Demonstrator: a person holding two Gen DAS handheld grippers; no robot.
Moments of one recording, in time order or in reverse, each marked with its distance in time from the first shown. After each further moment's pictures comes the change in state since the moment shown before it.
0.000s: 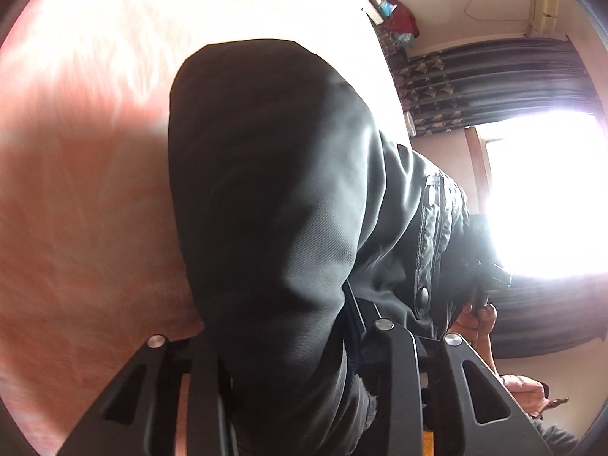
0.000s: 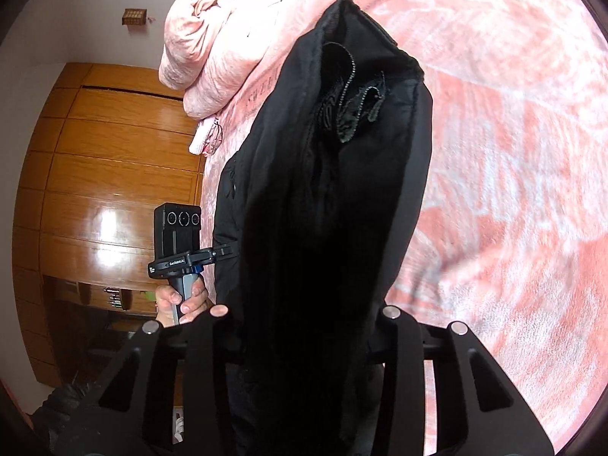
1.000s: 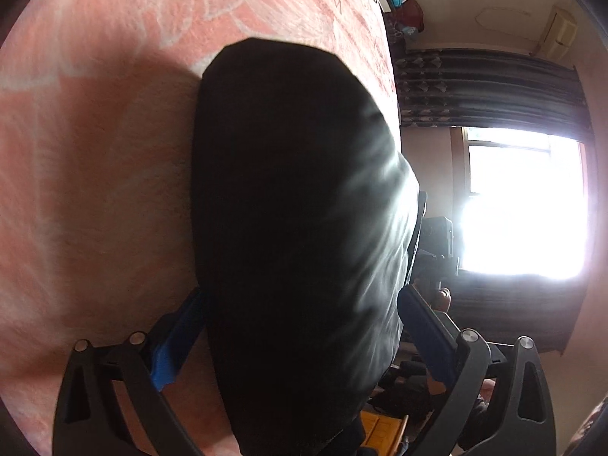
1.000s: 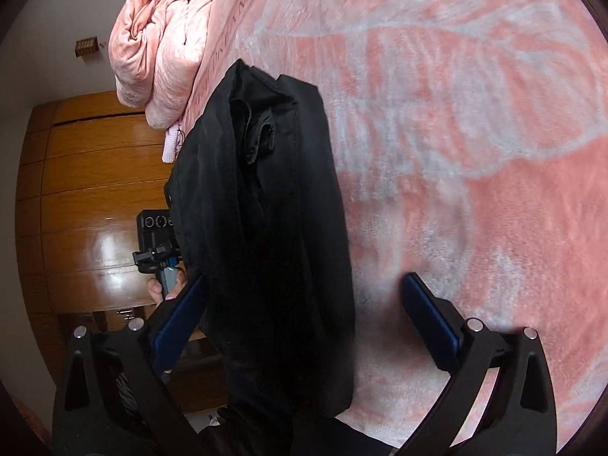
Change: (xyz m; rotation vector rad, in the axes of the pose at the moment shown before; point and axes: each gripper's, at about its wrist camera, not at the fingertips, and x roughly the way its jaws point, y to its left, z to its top) left arm 0.003 0.051 -0.009 -0.133 0.132 -0.160; right arm 0.002 -0.106 -0.022 0.234 0.094 0.029
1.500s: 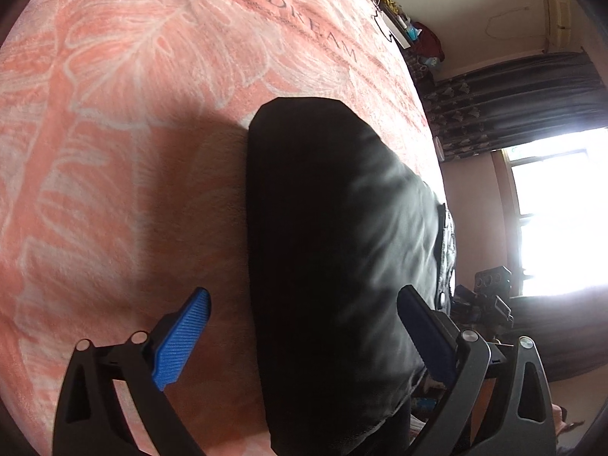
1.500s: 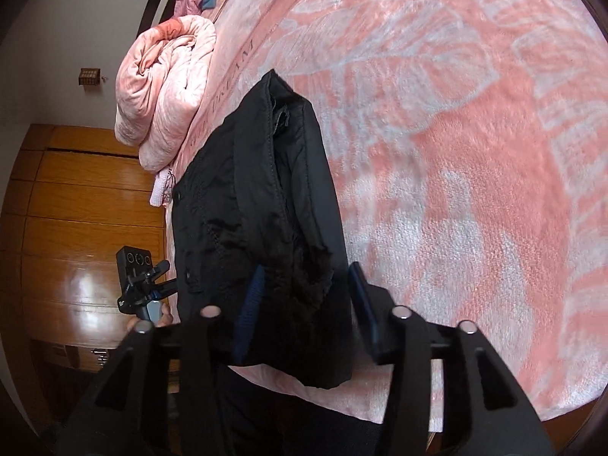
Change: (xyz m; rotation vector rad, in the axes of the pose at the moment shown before) left arm -0.044 -0.030 -0.049 0.080 -0.225 0.240; right arm -0.043 0.015 -0.064 -0.017 -0.285 -0.101
